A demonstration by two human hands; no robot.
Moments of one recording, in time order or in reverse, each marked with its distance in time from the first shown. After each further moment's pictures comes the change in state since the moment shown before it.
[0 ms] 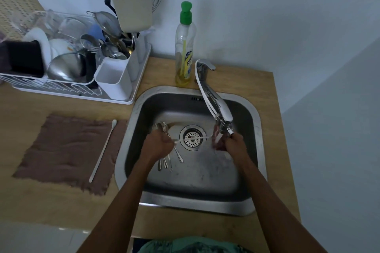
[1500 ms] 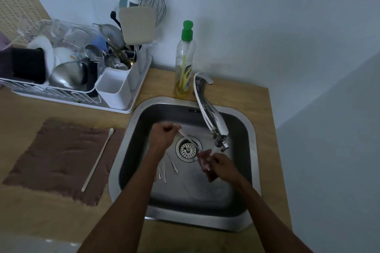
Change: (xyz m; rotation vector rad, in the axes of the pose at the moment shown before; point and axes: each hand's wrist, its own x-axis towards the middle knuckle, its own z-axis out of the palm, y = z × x) left_hand 0.026 0.047 0.008 -0.525 0.232 0.104; right_hand -0.008 0.012 -0.001 -0.490 -0.338 -0.042
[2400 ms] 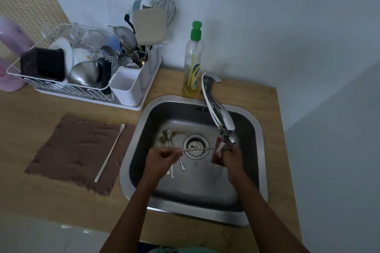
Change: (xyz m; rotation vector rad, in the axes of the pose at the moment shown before) left_hand -0.077 -0.041 -0.037 -0.095 -0.099 -0.004; right_hand 0.019 0.002 0.015 0.535 0.416 0.160
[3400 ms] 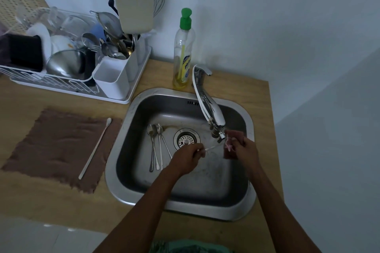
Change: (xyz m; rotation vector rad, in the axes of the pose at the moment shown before) left_hand 0.032 -0.018 0.095 0.589 -0.394 0.356; right_hand -0.004 -0.028 -0.069 -0.228 0.045 -0.188
